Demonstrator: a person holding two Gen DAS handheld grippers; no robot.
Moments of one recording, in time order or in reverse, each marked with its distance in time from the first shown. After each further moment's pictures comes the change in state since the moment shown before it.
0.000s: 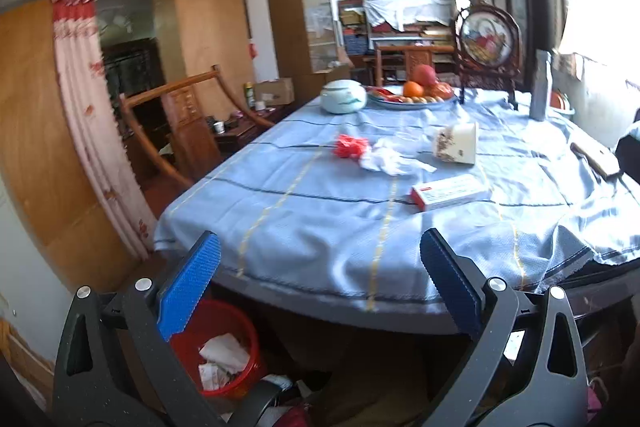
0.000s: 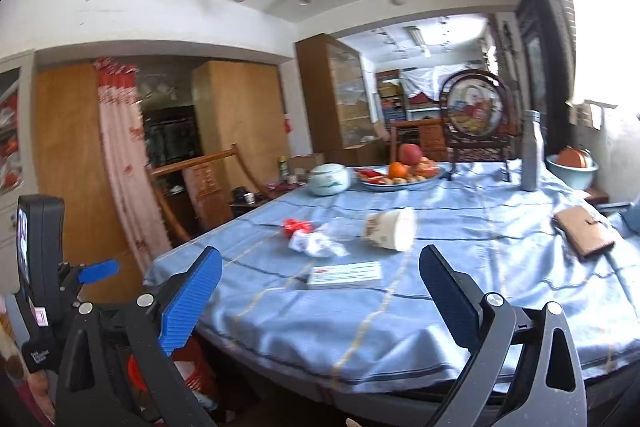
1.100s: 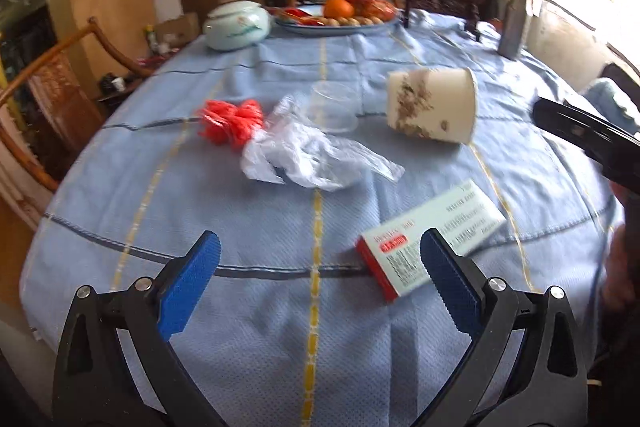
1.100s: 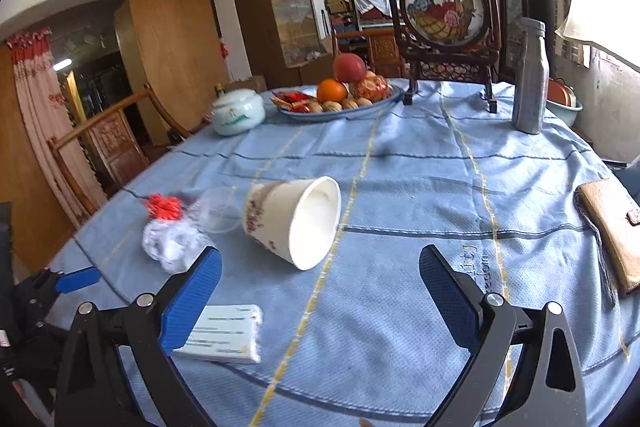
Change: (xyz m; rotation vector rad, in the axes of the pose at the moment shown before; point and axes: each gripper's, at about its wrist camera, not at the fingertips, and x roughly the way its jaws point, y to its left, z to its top) left arm 0.204 -0.054 0.053 0.119 0.297 -0.330; right arm 0.245 -0.103 0.014 0.068 0.374 -0.169
